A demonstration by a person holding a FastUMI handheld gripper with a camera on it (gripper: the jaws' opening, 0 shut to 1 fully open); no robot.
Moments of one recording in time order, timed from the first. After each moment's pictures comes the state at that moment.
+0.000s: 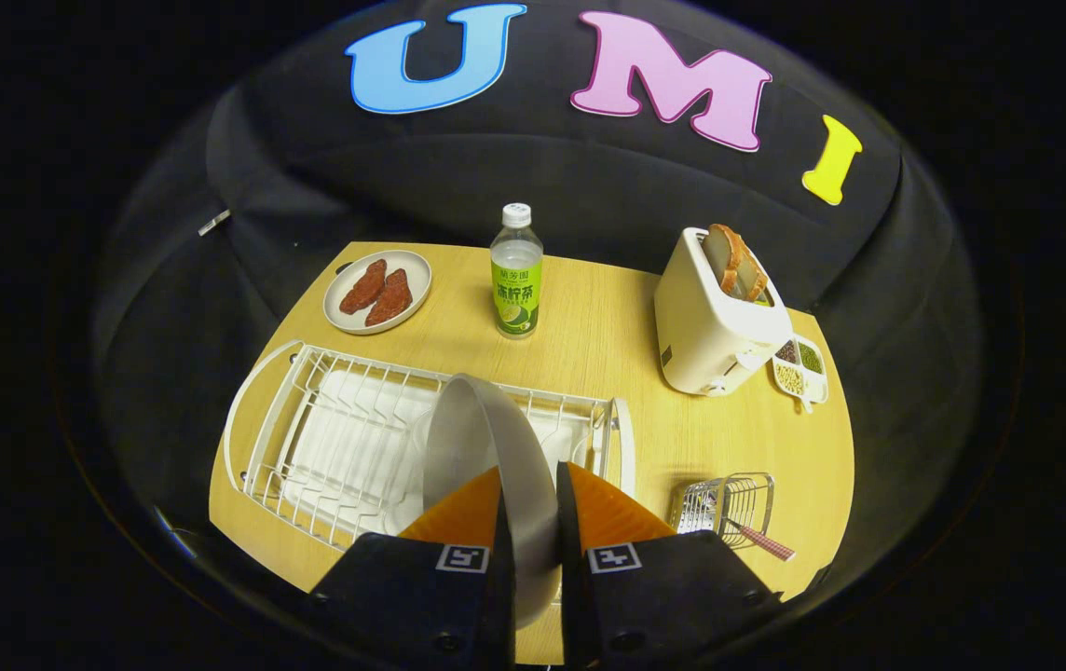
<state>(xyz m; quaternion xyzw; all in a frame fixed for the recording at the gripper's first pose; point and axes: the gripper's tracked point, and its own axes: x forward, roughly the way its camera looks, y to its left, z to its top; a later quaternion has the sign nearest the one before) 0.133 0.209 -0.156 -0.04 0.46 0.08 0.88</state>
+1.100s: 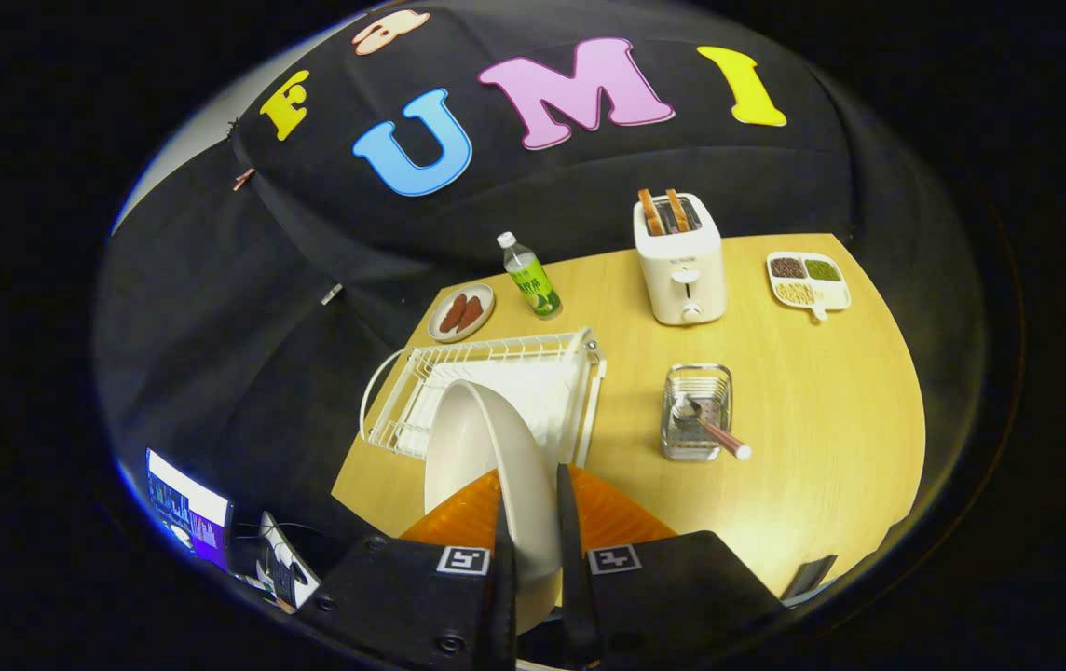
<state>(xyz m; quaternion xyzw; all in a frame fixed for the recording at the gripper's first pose) -0.024 0.052 -0.114 0.16 0.43 0.20 0.87</state>
